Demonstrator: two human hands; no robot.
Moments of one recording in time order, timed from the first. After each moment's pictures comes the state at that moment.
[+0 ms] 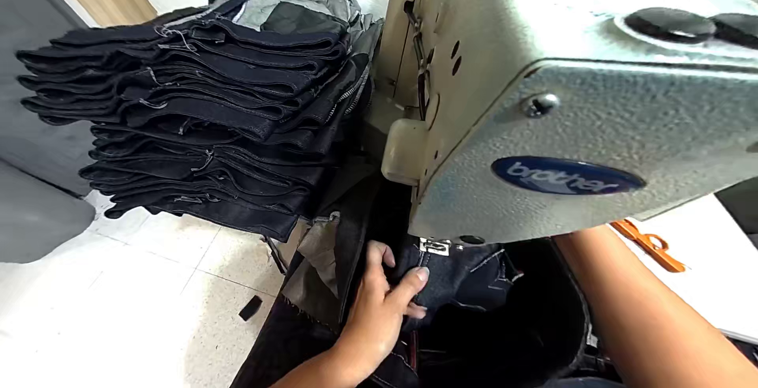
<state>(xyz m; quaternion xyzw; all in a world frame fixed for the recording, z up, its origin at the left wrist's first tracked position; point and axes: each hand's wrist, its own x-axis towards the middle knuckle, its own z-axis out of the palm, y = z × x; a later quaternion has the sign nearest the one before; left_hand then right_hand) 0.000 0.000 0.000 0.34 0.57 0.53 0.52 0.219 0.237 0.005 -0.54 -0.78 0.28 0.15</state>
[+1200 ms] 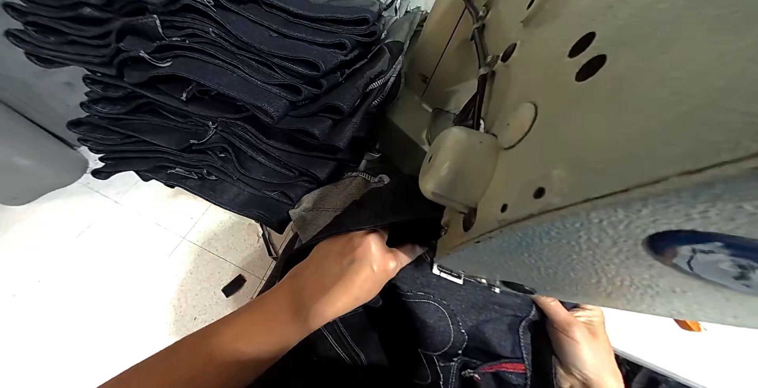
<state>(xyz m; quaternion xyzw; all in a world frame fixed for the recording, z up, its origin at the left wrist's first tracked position) -0.076 0.040 0.016 0.81 0.52 0.25 -0.07 0.203 0.098 -0.020 -0.51 -0.46 0.48 0.55</state>
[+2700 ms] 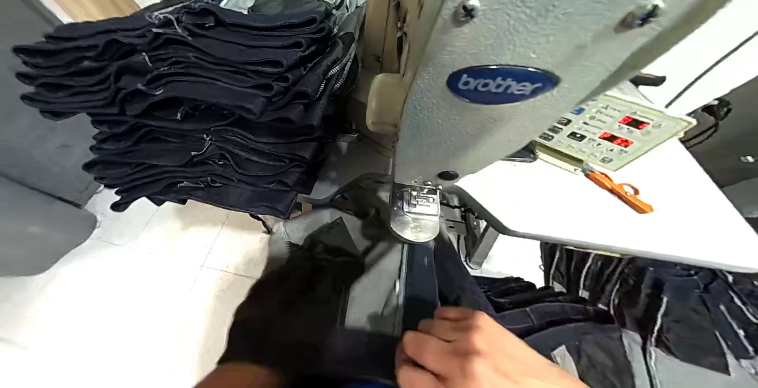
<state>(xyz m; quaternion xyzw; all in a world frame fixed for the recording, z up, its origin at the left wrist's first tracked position) -0.112 -0.169 0.026 0.76 0.61 0.10 0.19 0.165 -0.020 0.042 -0.03 -0.97 0.15 0.20</state>
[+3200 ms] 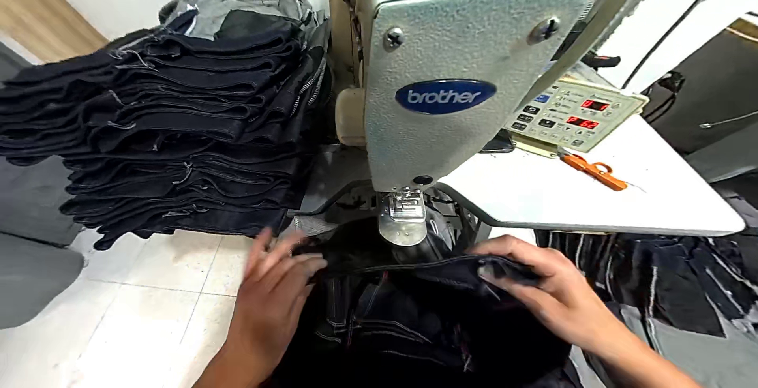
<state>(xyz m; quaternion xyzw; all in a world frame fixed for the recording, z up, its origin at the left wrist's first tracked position) -0.116 -0.067 0.010 0.76 0.55 0.35 -0.09 0.244 0.031 -0.010 -0.30 -0.81 0.33 0.39</state>
